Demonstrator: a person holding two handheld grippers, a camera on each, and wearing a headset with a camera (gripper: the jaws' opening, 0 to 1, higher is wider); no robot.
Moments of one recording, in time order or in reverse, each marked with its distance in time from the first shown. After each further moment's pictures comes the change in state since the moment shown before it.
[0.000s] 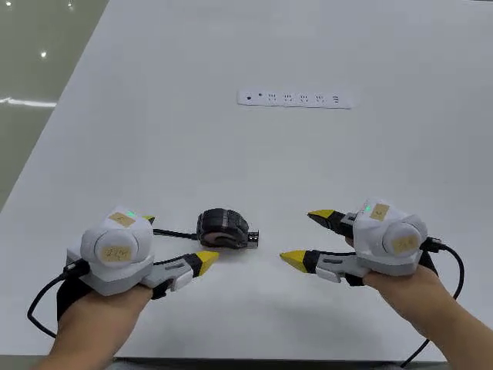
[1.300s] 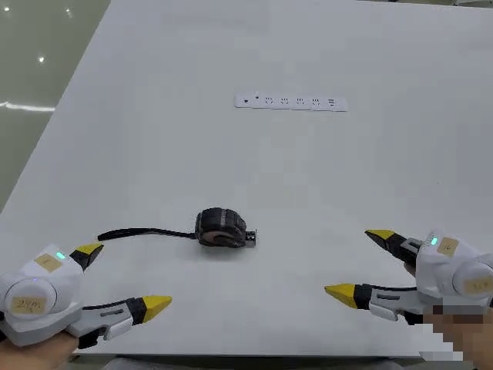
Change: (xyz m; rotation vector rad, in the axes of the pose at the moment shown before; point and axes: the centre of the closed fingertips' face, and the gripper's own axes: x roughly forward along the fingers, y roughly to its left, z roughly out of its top) left arm -0.063 0.022 -0.048 0.045 0.033 -0.043; right arm -0.079 -0.004 -0.041 0.037 0.037 -0.101
